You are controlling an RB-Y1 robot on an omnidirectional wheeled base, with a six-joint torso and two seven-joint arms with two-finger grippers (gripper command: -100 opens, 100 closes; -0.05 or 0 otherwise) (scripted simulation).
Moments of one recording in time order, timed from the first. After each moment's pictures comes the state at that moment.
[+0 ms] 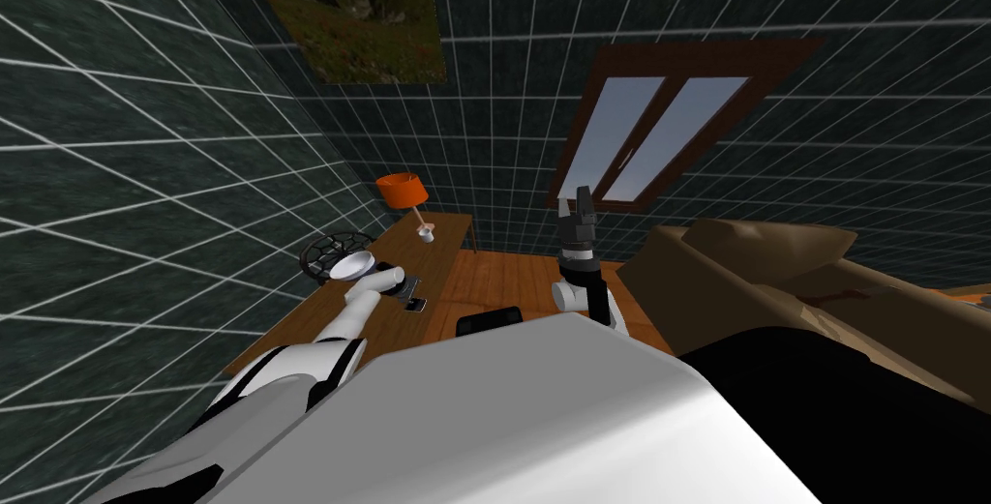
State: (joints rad) left arm -0.38 0.51 -0.10 -0.80 0.60 1.05 -0.39; right arm 0.49 -0.03 0.03 -2.39 0.05 -0.47 0.14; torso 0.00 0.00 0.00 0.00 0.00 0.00
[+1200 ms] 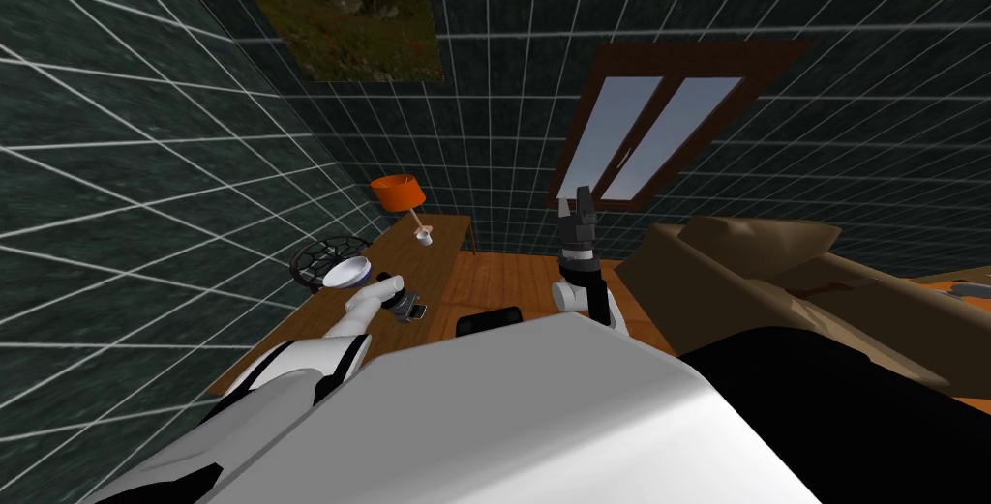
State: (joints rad) left arm -0.40 0.49 -0.10 -0.59 0.60 1.10 -0.39; right arm 0.49 -0.03 0.03 -2.39 0.05 -0.47 0.14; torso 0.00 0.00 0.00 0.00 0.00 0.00
